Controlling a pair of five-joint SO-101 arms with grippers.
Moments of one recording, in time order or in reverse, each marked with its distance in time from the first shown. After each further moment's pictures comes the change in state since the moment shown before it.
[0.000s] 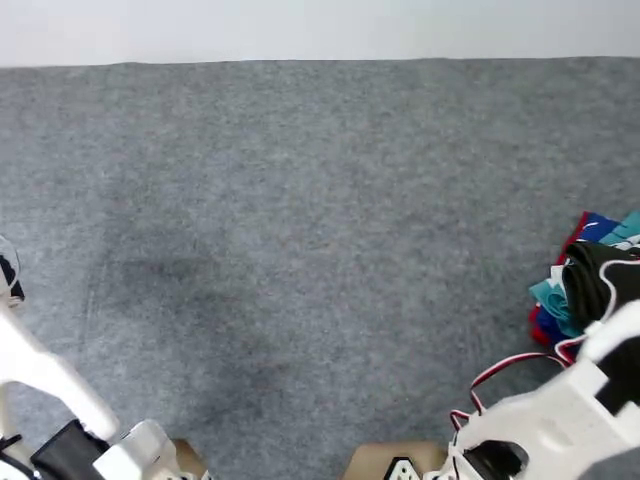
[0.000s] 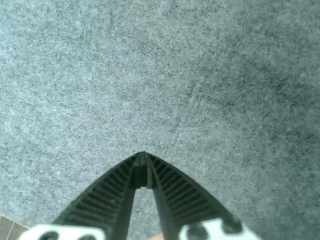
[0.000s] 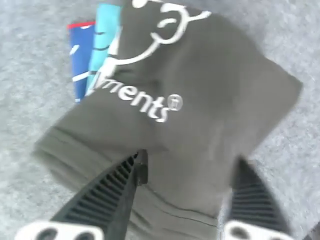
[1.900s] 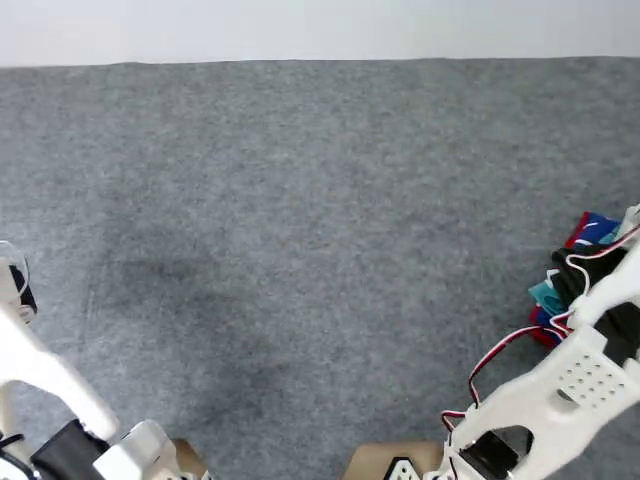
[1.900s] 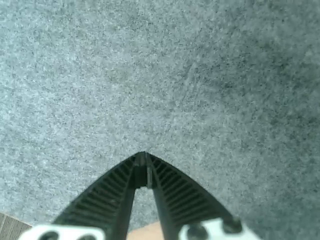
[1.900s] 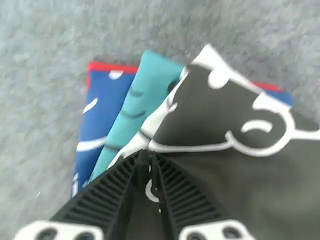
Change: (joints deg) left arm 0.0 0.0 5.5 -0.4 0.0; right arm -5.5 16.3 11.3 -32.9 5.4
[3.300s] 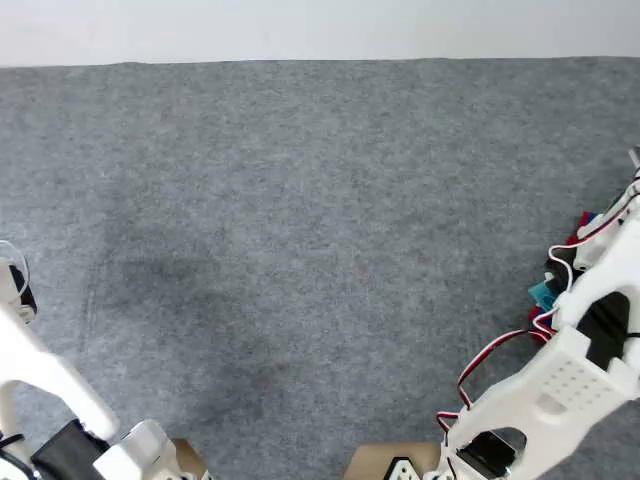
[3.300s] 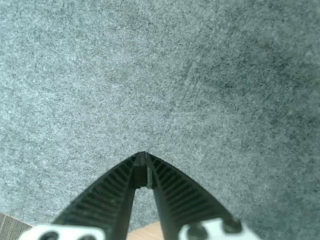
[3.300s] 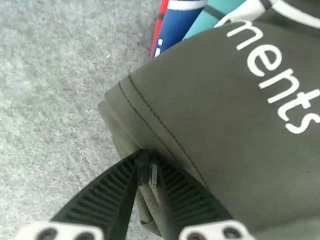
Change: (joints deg) left arm 0.0 0.0 0.0 0.0 0.0; right arm -5.3 -6.5 0.0 32.5 5.1
